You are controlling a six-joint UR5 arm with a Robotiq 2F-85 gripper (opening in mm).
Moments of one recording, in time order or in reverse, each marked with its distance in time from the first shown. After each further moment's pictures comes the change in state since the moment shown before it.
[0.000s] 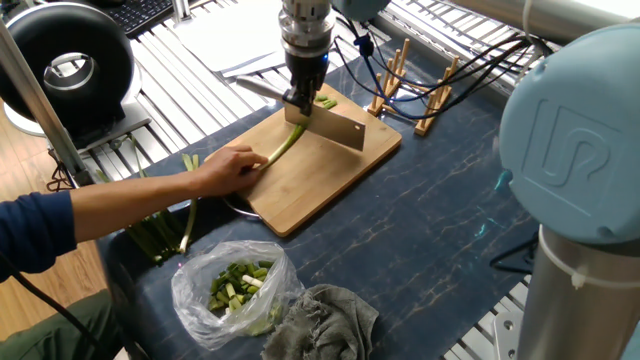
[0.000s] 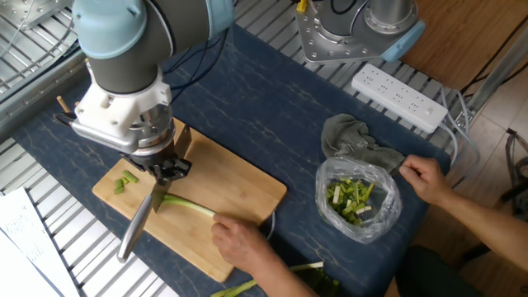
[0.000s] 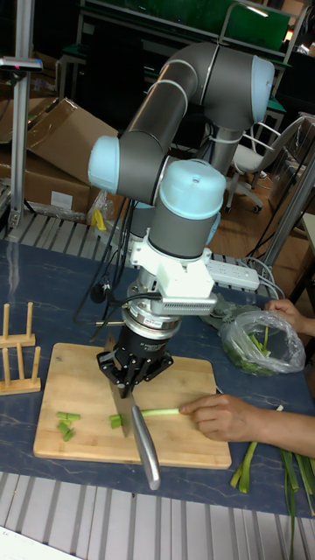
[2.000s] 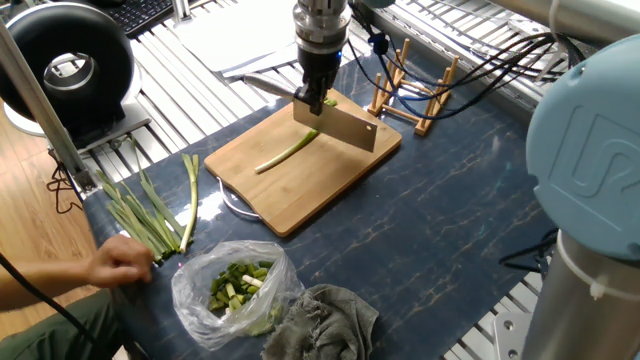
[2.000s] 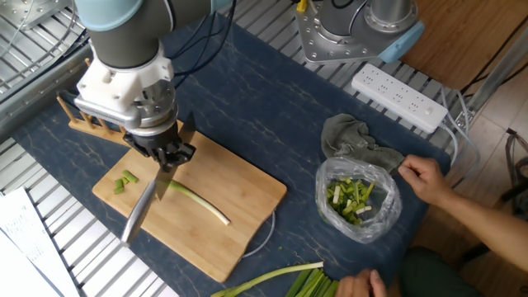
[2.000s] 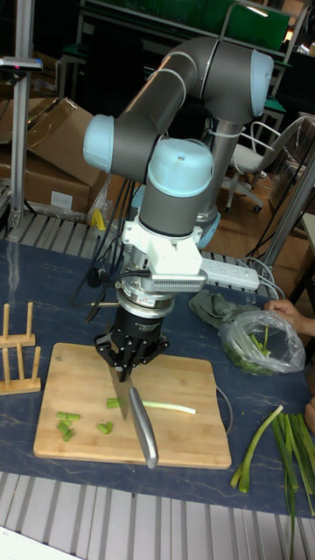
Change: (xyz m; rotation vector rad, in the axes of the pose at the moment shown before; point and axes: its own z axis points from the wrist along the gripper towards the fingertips) arm 0.039 0.004 -0.013 -0.046 0.025 0.007
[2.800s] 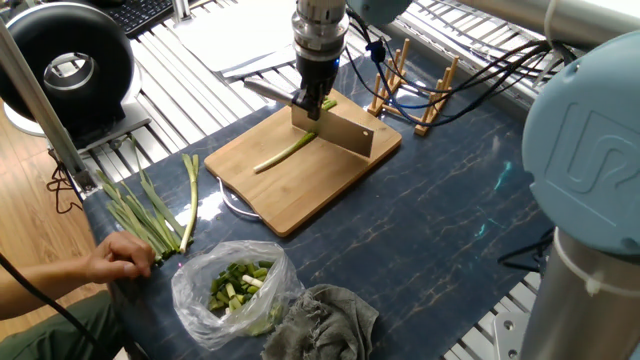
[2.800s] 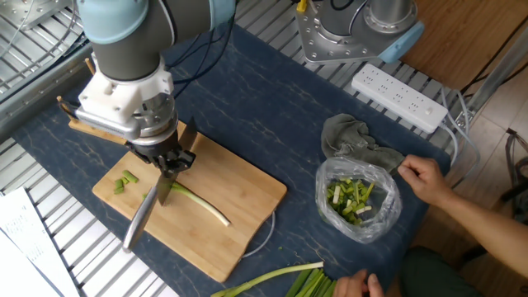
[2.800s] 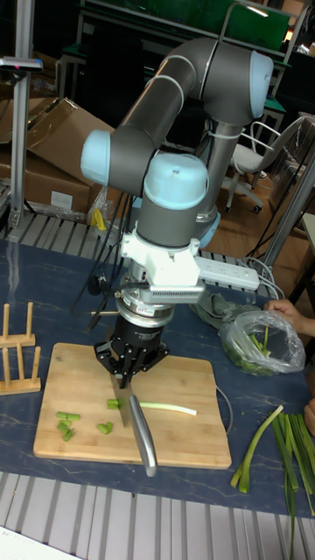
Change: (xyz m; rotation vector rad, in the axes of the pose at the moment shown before) arm -0.028 -0.001 0.015 0.005 -0.050 0.002
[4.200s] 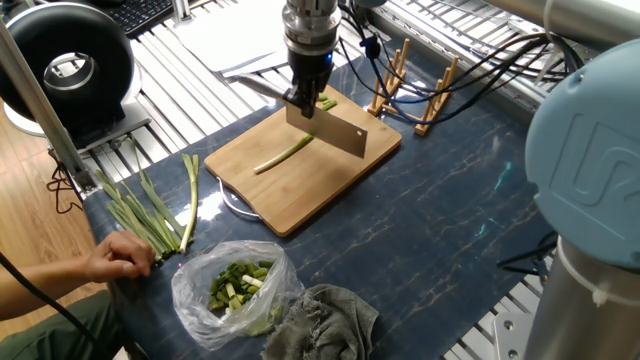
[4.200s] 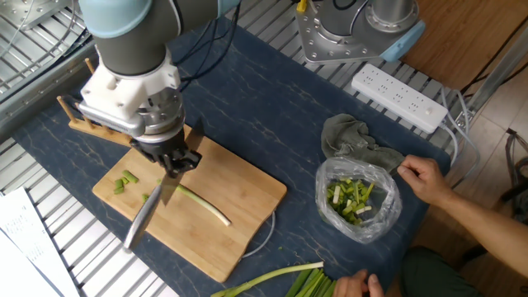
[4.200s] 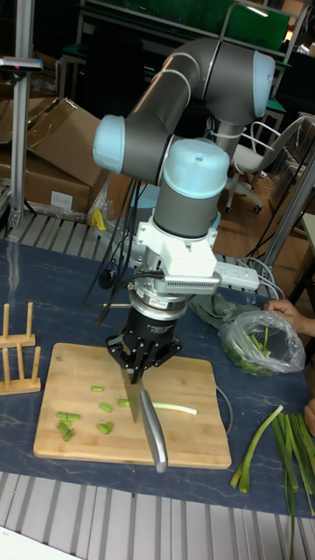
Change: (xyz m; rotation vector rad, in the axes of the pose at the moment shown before) arm 0.020 0.021 -0.025 -0.017 0.063 0.059
